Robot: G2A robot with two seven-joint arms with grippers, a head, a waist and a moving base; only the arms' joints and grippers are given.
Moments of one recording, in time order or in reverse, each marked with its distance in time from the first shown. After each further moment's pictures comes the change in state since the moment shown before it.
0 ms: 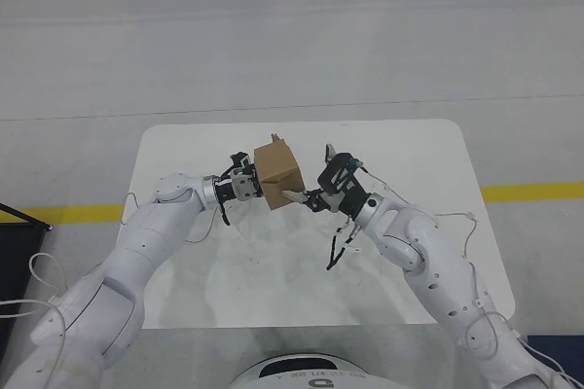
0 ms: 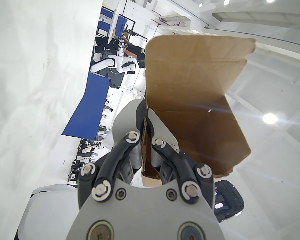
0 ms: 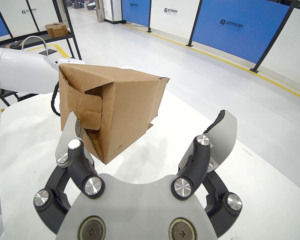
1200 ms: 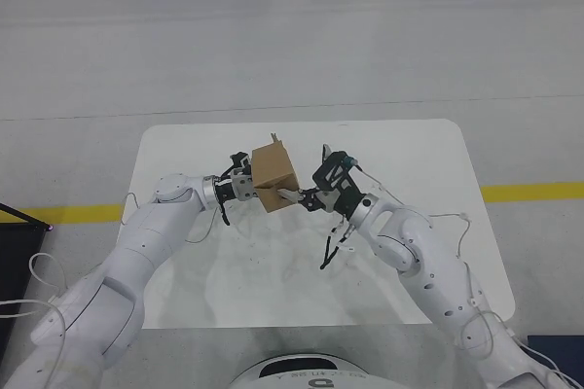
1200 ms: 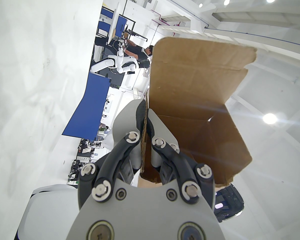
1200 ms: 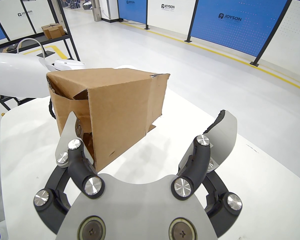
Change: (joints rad) left arm 0.000 0.000 0.000 0.000 0.000 0.000 0.000; right arm 0.007 -0.016 -0.018 0.004 0.023 0.045 0.031
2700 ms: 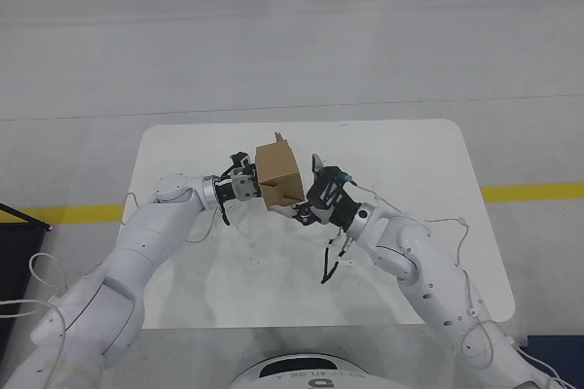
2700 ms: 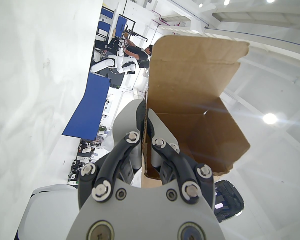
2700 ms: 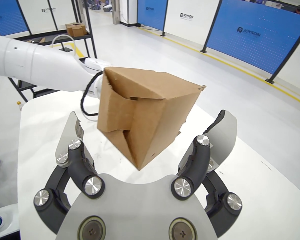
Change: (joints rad) left arm 0.000 0.000 0.000 0.000 0.000 0.000 0.000; right arm -0.032 -0.005 -0.015 -0.039 -0.060 -0.043 -0.049
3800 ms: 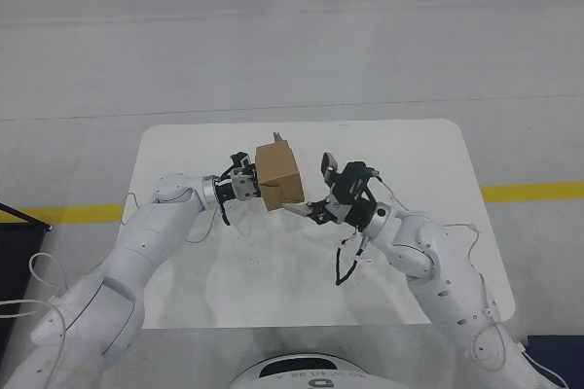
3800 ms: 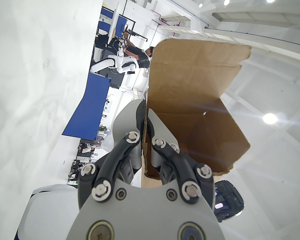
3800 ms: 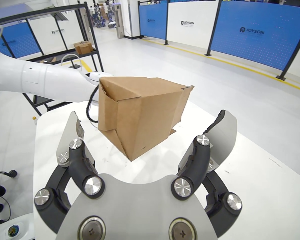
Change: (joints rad) left arm 0.000 0.000 0.000 0.000 0.000 0.000 0.000; right arm -0.066 0.019 0.127 -0.012 0.162 -0.194 -0.031
